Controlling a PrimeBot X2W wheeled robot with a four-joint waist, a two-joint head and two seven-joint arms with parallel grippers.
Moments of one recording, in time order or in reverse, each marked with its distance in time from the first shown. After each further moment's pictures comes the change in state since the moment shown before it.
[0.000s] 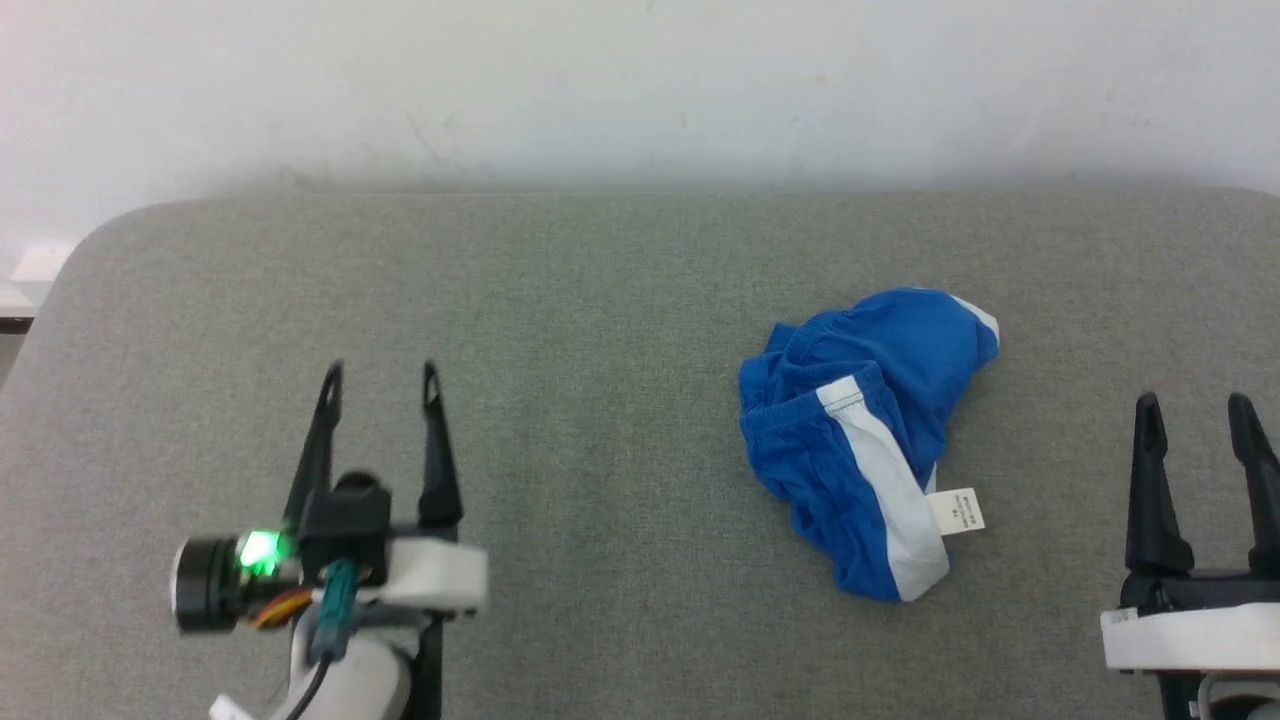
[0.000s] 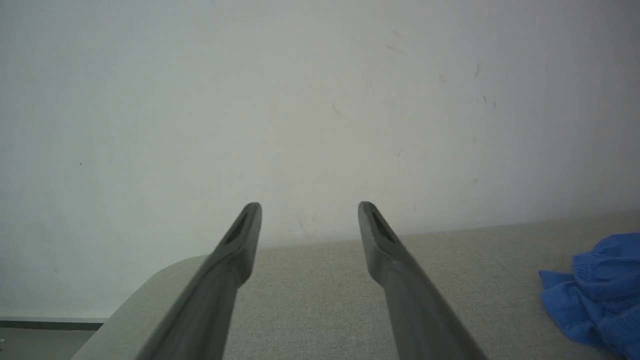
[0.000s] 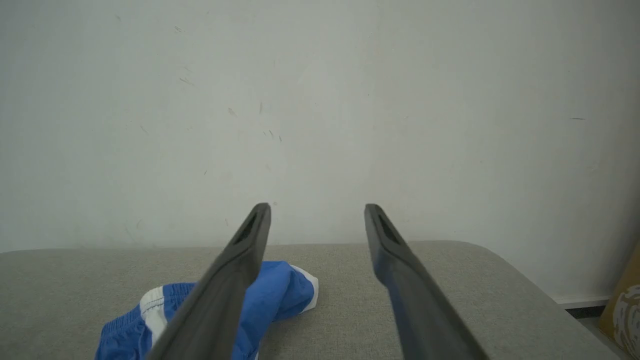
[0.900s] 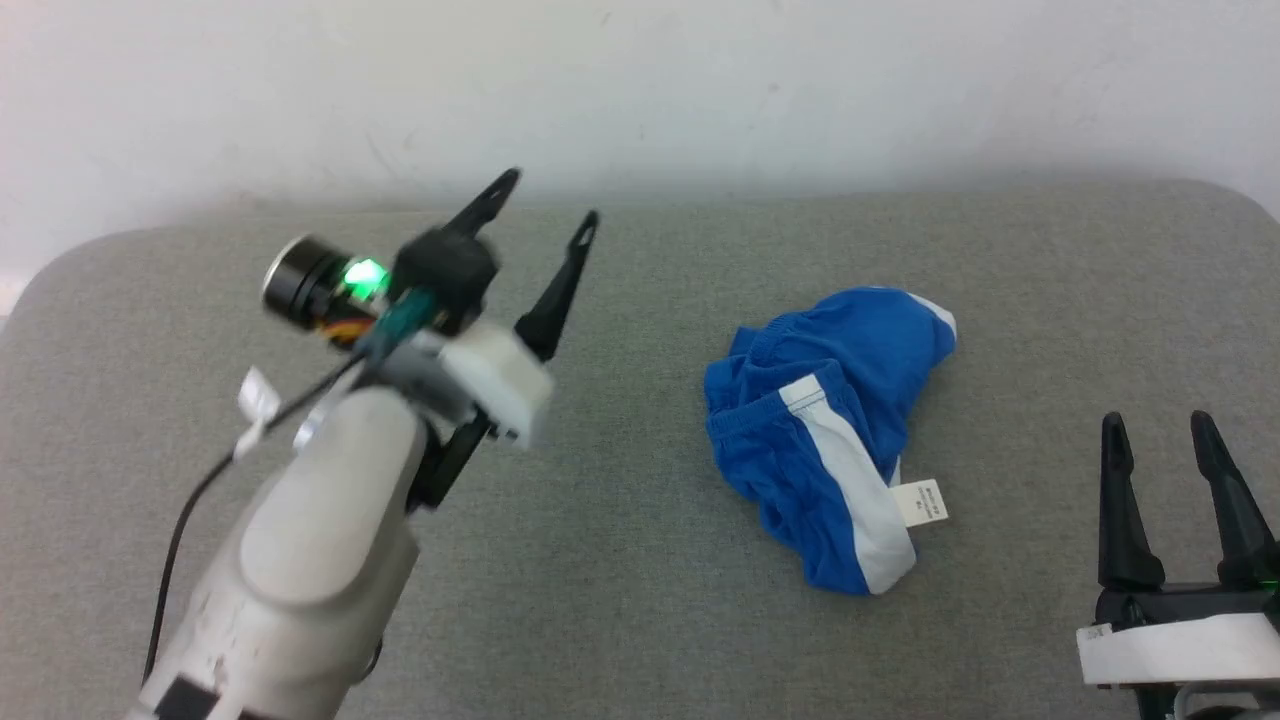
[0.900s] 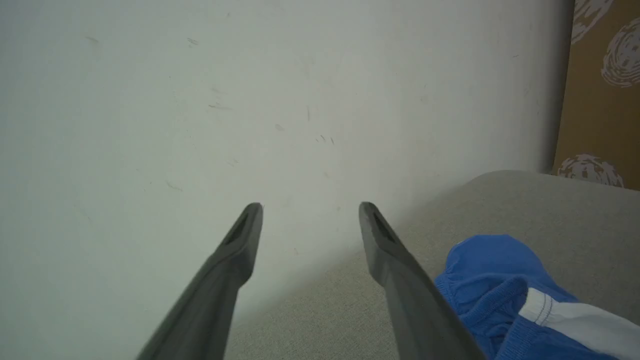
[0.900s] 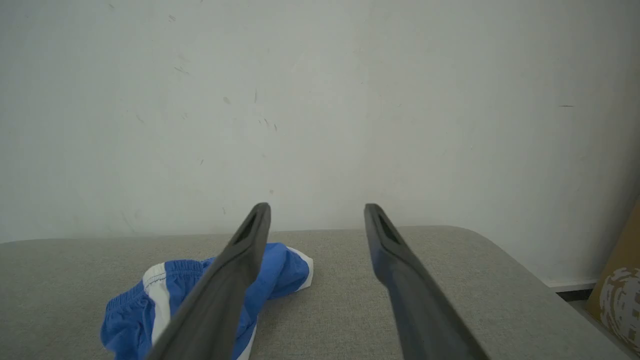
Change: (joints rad) left arm -0.382 -0.105 0.064 0.267 0.086 -0.648 0.155; right arm 0.024 0.000 0.036 0.018 0.000 0.000 0.000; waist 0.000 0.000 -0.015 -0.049
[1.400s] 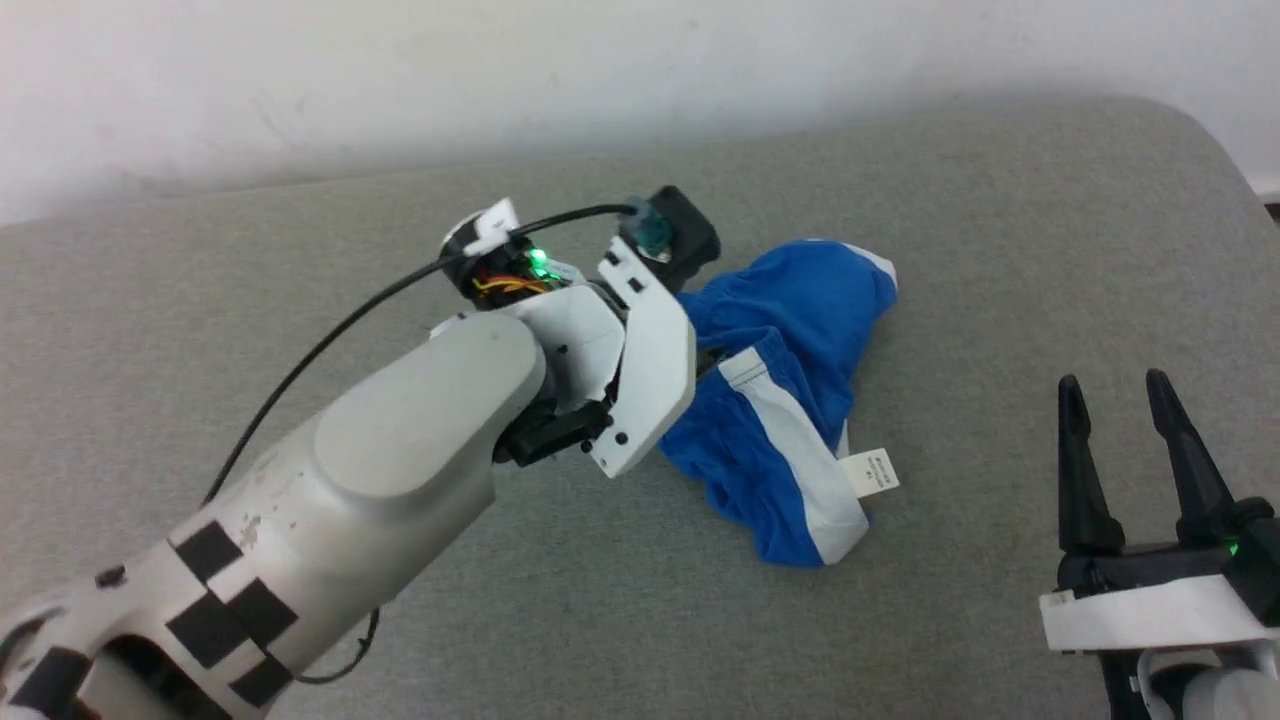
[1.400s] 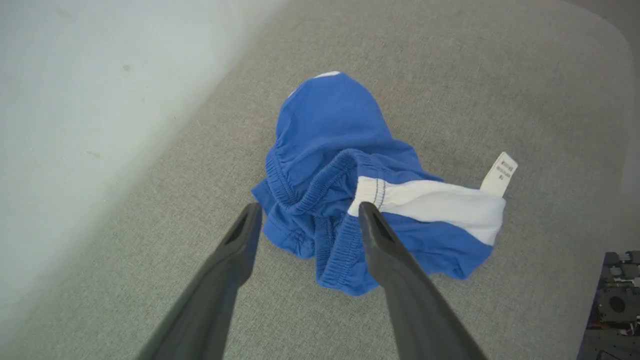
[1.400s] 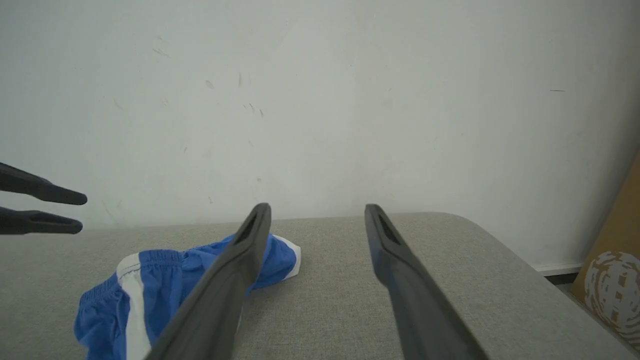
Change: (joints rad) left arm -0.374 0.066 -0.587 0.060 -0.523 -0.051 0.612; right arm -0.063 0.000 0.062 0.017 -0.002 0.000 0.000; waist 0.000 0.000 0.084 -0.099
